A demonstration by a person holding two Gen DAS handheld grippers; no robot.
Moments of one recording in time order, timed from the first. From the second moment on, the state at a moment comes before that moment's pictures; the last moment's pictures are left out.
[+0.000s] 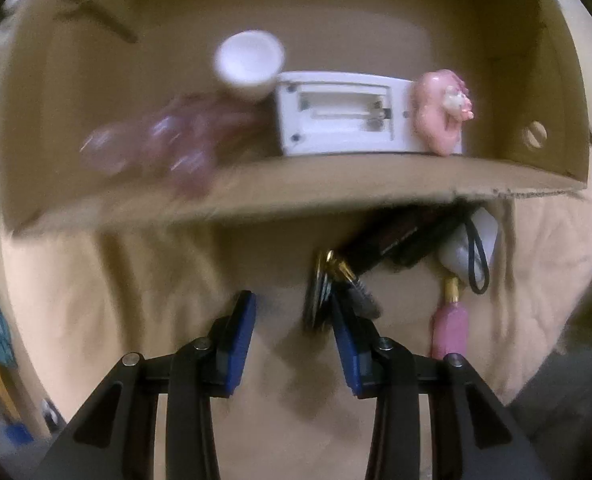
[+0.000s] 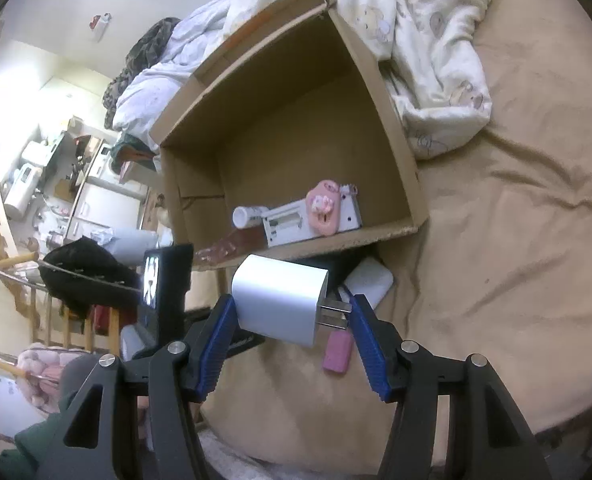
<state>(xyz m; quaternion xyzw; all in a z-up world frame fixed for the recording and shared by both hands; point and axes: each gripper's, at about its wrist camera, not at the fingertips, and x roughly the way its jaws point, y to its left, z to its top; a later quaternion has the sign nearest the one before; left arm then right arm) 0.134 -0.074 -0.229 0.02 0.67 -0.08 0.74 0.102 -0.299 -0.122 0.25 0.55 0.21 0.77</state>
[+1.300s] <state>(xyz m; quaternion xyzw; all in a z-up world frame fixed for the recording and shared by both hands) 0.115 -0.031 -0.070 0.00 0.51 -0.05 0.86 0.116 -0.276 -0.092 0.18 0.52 0.21 0.81</state>
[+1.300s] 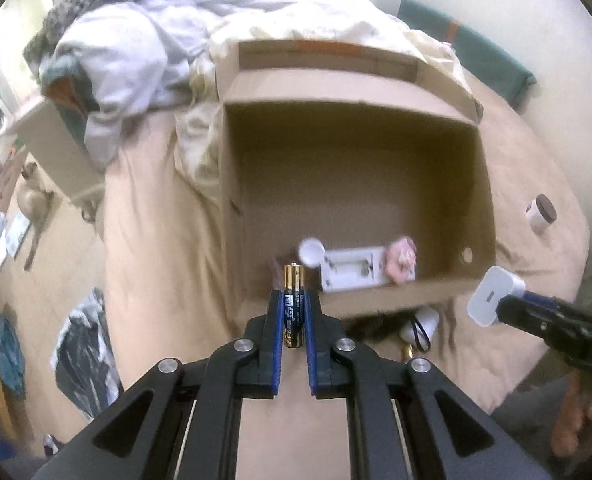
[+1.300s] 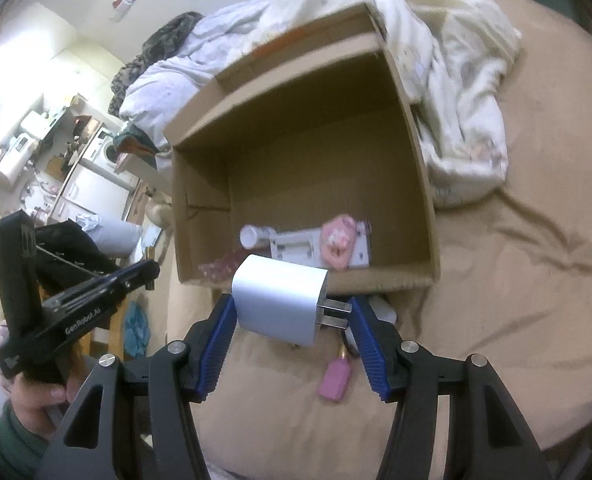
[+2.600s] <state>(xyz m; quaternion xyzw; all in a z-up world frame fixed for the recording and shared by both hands) 0.193 -0.049 -0.166 0.05 0.56 -0.02 0.82 0.205 -0.211 -0.155 0.07 0.59 0.16 0.79</state>
